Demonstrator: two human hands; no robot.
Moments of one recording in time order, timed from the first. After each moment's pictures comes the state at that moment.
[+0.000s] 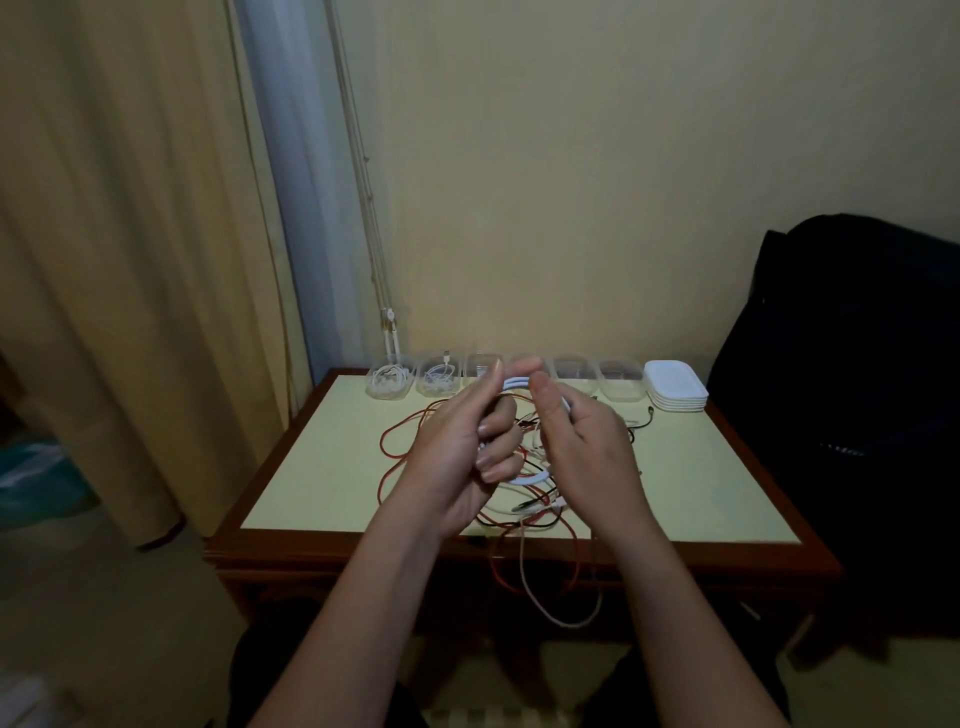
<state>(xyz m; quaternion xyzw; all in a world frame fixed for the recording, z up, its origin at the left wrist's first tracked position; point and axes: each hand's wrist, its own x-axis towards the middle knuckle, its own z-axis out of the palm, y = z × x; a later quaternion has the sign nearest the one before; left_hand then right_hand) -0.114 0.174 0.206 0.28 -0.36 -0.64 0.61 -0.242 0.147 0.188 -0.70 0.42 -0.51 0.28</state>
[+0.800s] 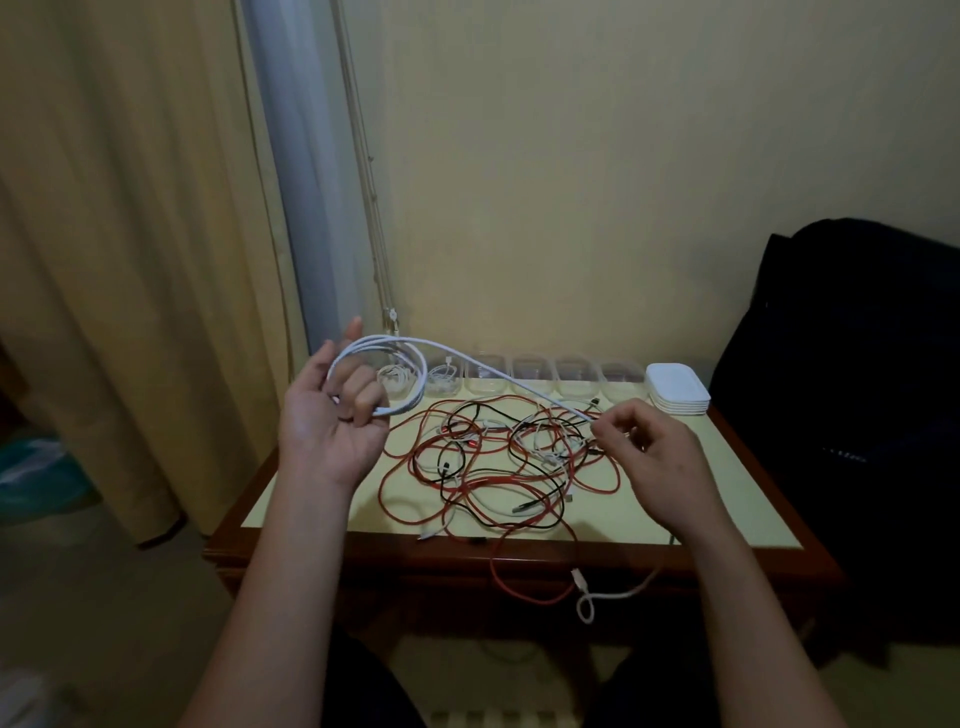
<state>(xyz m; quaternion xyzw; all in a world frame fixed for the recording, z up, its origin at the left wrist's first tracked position) -0.021 0.169 0.216 0.07 -0.11 -0.63 0.76 -0.310 0.109 0.157 -0.70 0.47 -0.47 0.27</state>
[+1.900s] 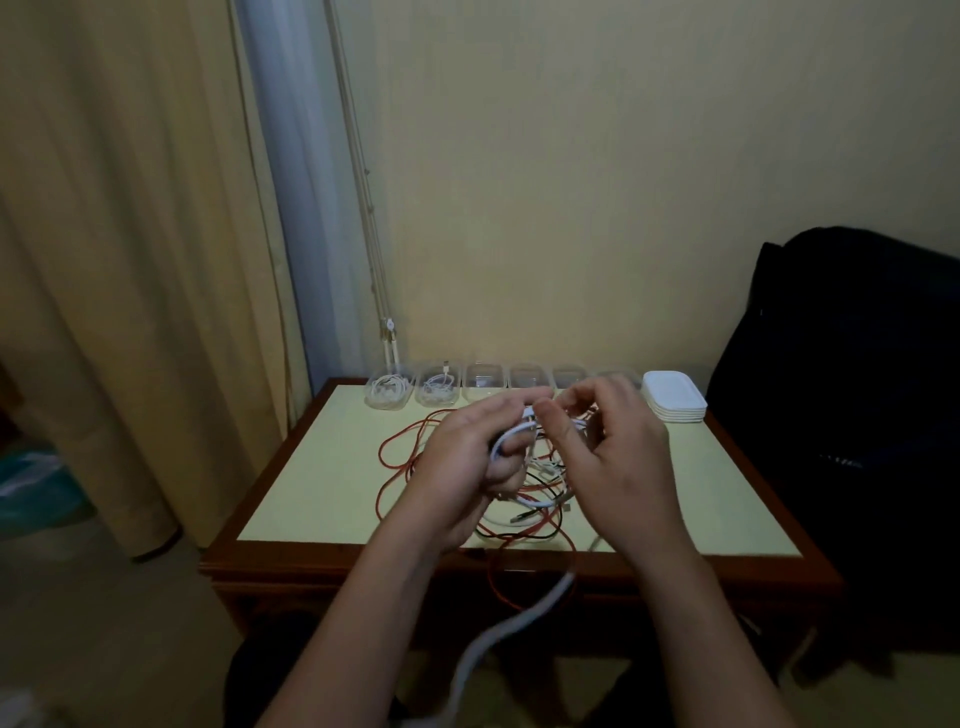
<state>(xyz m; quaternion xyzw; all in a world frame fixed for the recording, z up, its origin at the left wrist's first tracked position) -0.118 0.175 0.208 0.35 -0.43 -0.61 0.58 -0.263 0.150 0.193 -0.72 0.41 -0.55 0.12</state>
